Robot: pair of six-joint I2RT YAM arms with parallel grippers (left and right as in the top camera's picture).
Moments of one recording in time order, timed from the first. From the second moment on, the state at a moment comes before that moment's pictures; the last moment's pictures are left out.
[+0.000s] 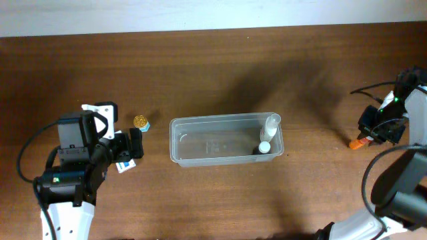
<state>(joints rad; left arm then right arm) 0.05 1.03 1.01 -0.87 0.10 -0.03 -0.50 1.86 1.52 -1.32 -0.05 0.18</state>
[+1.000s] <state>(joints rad) 0.05 1.03 1.01 -0.87 0.10 -0.03 0.37 1.51 1.60 -1.40 -0.16 0.16</state>
